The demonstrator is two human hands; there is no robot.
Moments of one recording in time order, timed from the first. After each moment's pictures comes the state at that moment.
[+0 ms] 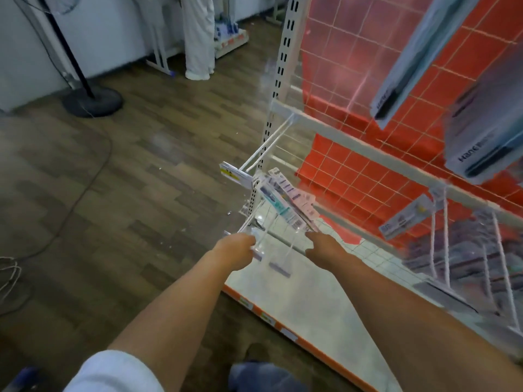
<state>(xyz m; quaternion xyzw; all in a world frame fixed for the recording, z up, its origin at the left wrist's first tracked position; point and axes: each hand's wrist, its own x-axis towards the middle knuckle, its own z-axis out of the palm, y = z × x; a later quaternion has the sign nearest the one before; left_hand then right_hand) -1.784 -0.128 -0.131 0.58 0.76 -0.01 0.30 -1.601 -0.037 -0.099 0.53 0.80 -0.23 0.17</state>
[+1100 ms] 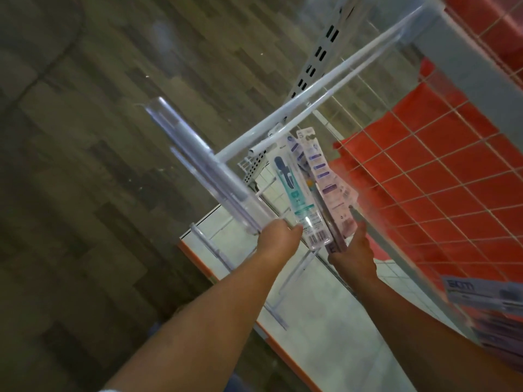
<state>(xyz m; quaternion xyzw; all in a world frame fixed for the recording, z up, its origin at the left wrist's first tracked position) -1.741 0.050 -0.296 0.18 0.75 0.32 0.55 -1.608 0.117 -0.288 0.68 0.69 -0.26 0.07</state>
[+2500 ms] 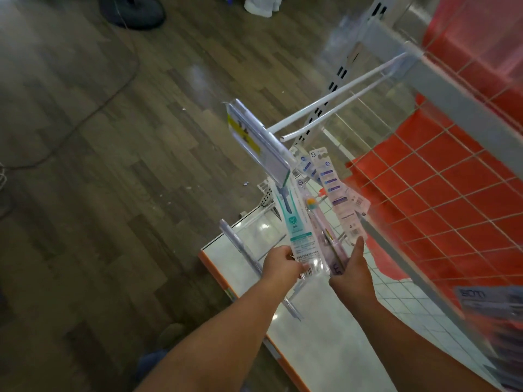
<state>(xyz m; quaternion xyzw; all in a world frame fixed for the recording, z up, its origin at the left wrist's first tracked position) -1.718 -0.022 -0.276 0.09 0.69 0.47 0.55 -1.604 0.063 -0.272 0.62 0.70 -0.35 0.02</state>
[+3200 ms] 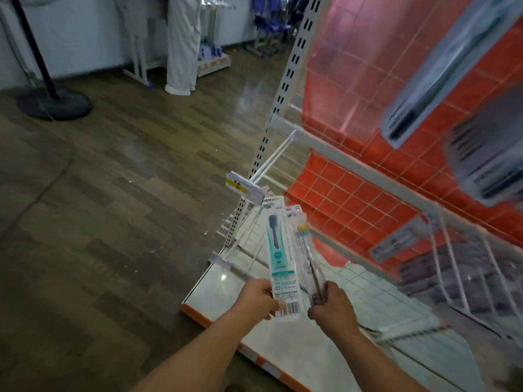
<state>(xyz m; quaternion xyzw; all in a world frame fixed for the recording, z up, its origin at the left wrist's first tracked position) -1.737 -0.153 -0.163 0.34 0.64 0.36 0.59 -1.581 -0.095 -0.159 0.70 0.66 -0.27 -0.02</state>
